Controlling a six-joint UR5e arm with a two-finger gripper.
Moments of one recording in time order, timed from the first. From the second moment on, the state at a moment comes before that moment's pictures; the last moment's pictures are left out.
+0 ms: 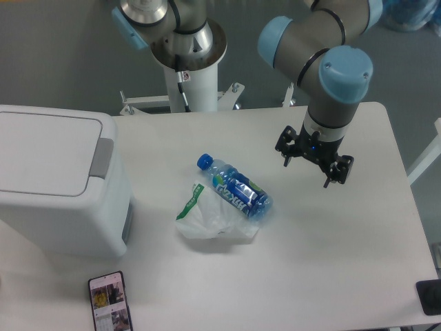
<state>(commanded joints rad) 2.69 -1.87 -1.58 -1.22 1.52 1.27</state>
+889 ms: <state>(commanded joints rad) 2.61 -1.82 -1.62 -1.22 1.52 1.03</state>
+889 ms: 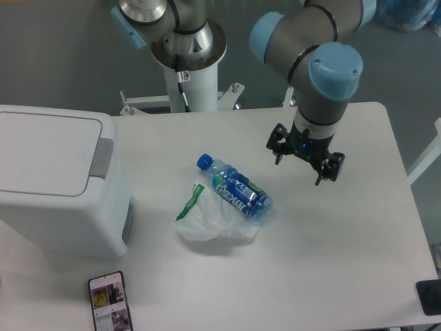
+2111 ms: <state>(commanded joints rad) 2.33 -1.77 -1.39 -1.47 1.14 0.64</state>
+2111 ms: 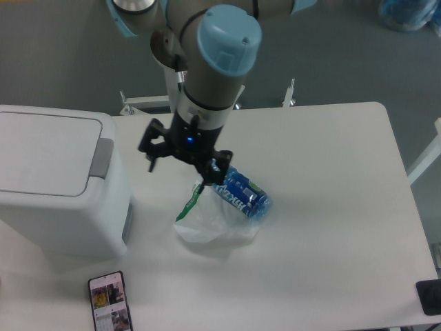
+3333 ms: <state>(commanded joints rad) 2.29 -1.77 -1.42 -1.45 1.13 0.50</state>
